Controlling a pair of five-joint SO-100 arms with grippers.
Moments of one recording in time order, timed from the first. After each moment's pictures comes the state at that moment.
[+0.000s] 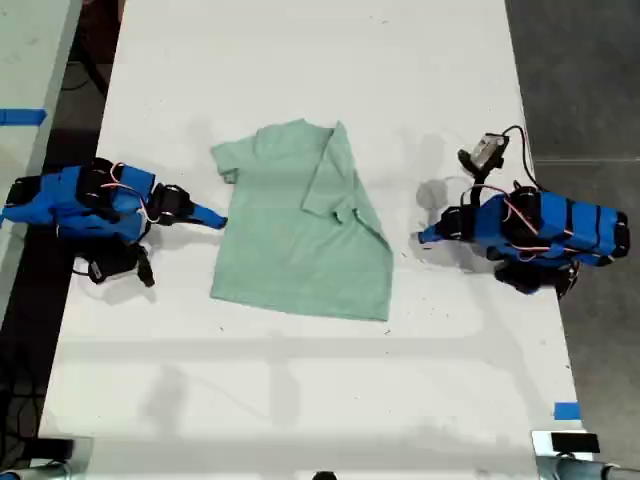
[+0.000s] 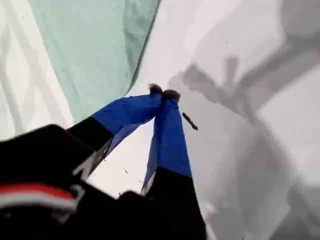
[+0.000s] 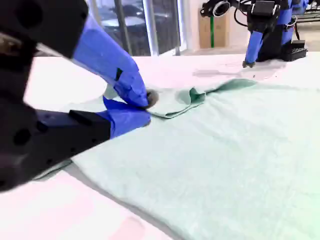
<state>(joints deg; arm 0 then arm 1) -7.2 206.1 182.6 53.5 10.4 13.5 200.2 174.9 73.6 -14.2</state>
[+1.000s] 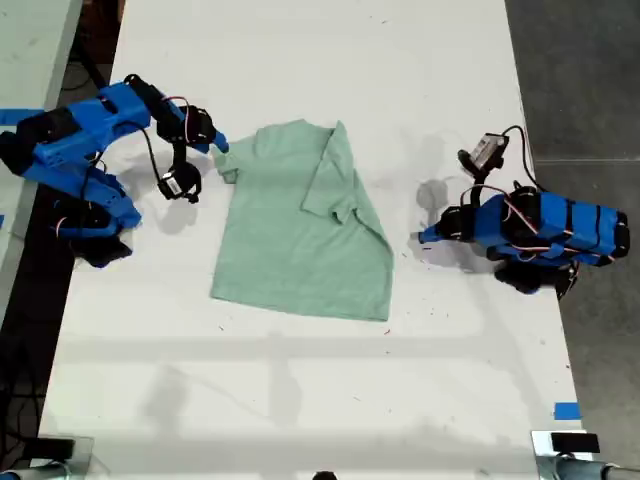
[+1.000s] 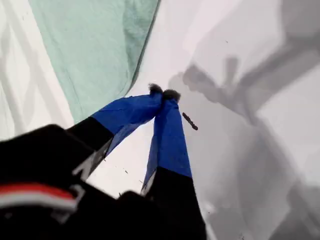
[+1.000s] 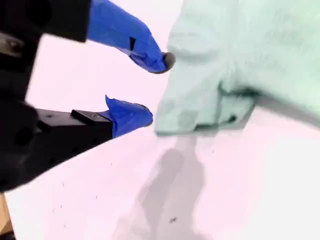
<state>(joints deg) -56.2 118.5 129.9 58.7 44.8 13.5 200.2 174.9 73.6 -14.2</state>
